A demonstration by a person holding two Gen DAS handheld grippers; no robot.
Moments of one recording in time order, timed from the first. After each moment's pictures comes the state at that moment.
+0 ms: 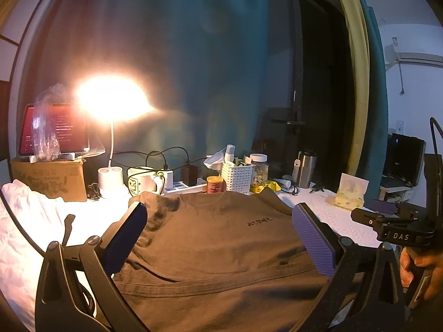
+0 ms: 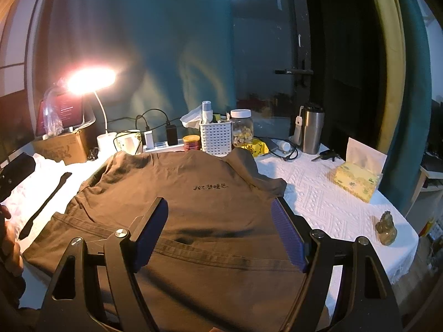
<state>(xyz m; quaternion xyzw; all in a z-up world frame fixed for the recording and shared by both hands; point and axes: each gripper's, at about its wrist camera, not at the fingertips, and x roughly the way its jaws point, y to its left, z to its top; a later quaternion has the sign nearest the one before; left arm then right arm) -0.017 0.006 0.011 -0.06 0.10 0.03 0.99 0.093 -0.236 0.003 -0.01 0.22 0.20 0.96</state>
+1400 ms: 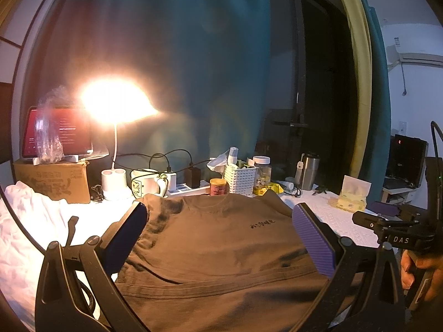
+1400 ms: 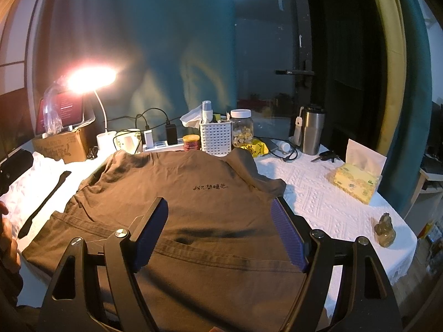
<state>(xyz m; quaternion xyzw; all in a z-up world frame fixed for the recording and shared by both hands) -0.021 0.006 0.014 -0.06 0.09 0.03 0.99 0.092 -0.233 0.005 -0.02 0.22 0.20 0.95</state>
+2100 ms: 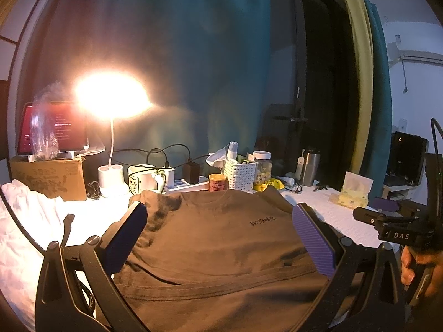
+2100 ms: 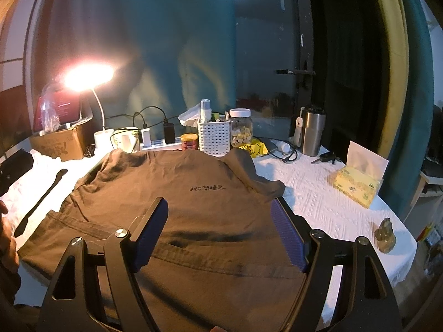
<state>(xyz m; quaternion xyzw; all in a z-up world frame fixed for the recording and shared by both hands) -0.001 0.007 0.010 -0.06 0.11 0.03 0.99 0.107 -0.236 0.004 -0.02 0.22 0.20 0.95</state>
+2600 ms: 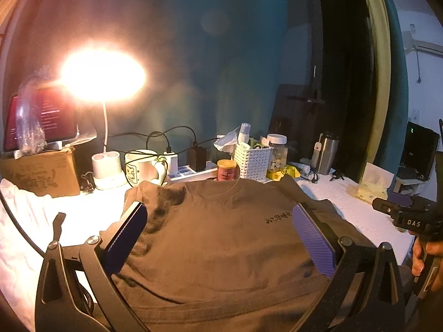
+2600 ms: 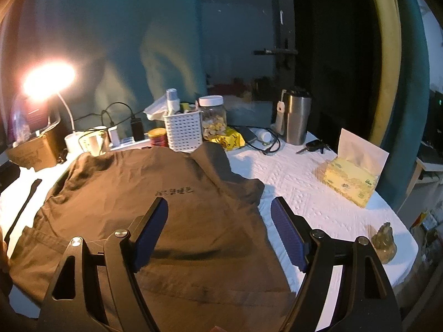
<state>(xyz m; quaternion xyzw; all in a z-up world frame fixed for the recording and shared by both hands) 0.071 0.019 0.003 -0.06 0.17 0.05 0.98 0.185 -0.255 -0.008 -0.01 0.27 0.16 0.95</state>
